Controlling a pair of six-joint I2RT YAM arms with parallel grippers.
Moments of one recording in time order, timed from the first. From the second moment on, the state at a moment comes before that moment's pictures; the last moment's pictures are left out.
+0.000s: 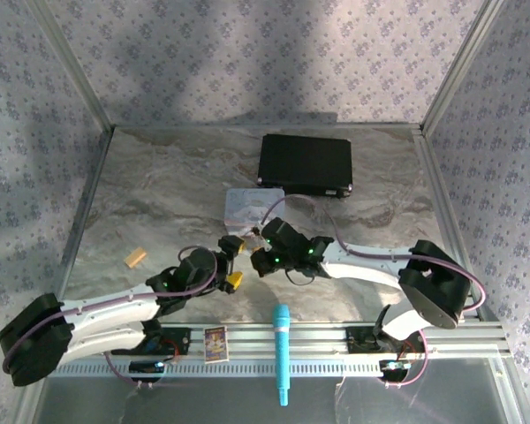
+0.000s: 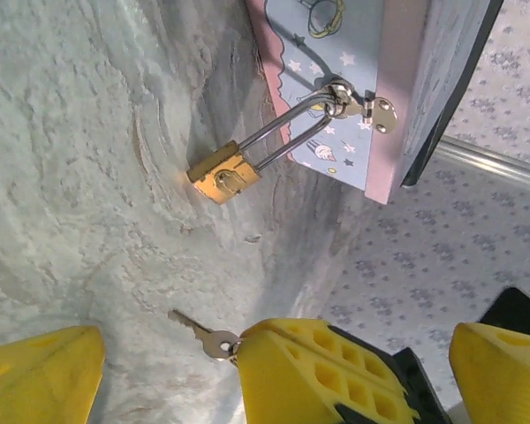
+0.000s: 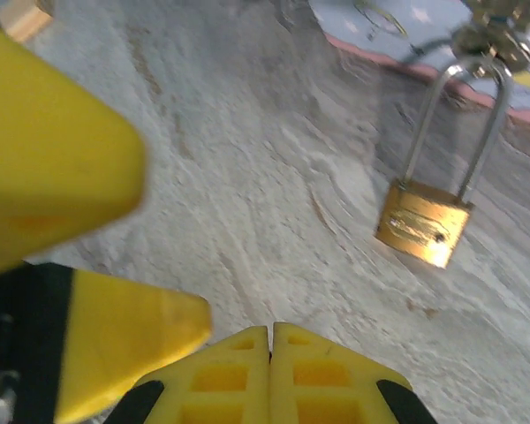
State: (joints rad) left arm -0.96 0.98 0.24 0.25 -0.11 -1.97; right arm 1.00 1.50 0.83 -0.12 -0.12 0.56
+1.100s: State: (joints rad) left arm -0.94 0.99 0.25 0.32 -0.10 -2.07; right arm 1.02 1.39 0.75 0.04 -0.15 0.68
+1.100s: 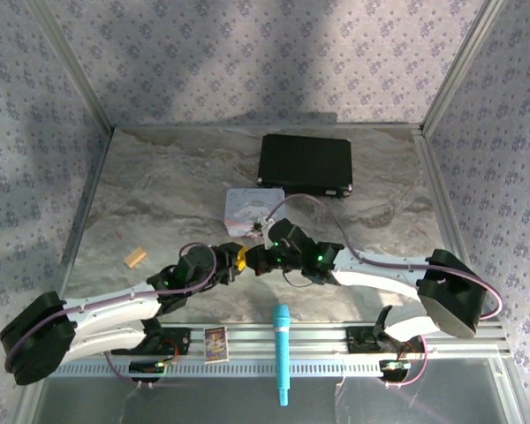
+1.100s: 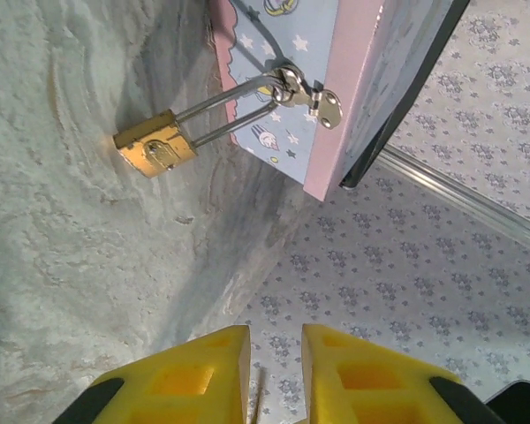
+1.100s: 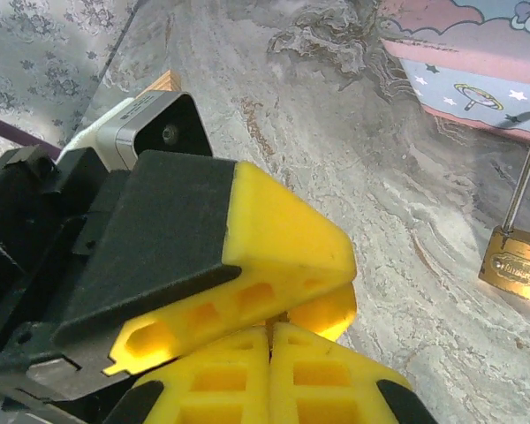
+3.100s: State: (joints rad) left arm -0.76 0.79 0.35 0.54 0.05 -1.17; right arm 0.81 1.43 0.66 0.86 -0.59 1.04
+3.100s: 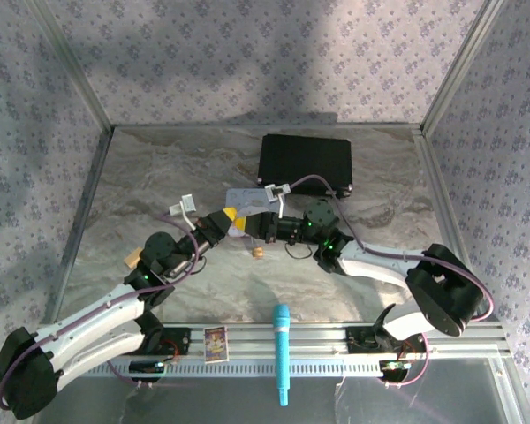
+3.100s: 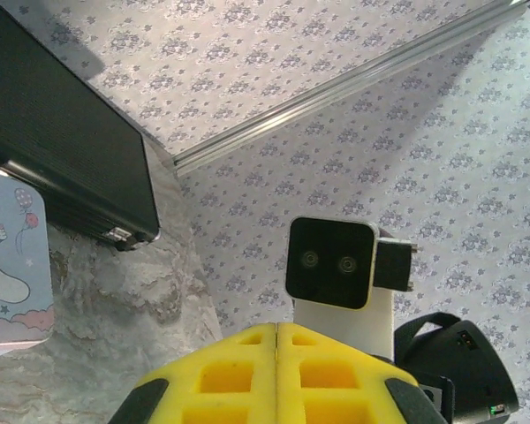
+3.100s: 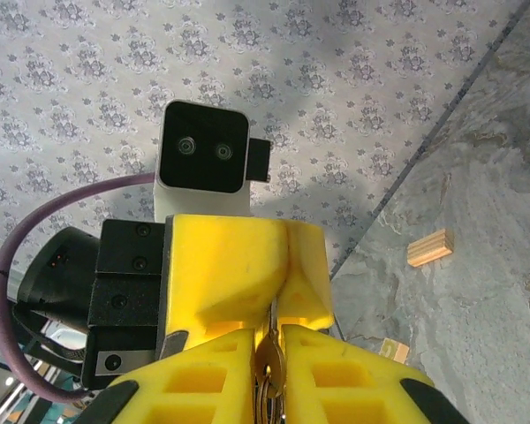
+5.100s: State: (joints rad) left arm -0.83 1.58 0.61 0.23 0.00 -0.81; right arm 0.66 1.21 0.41 0.19 -0.28 0.85
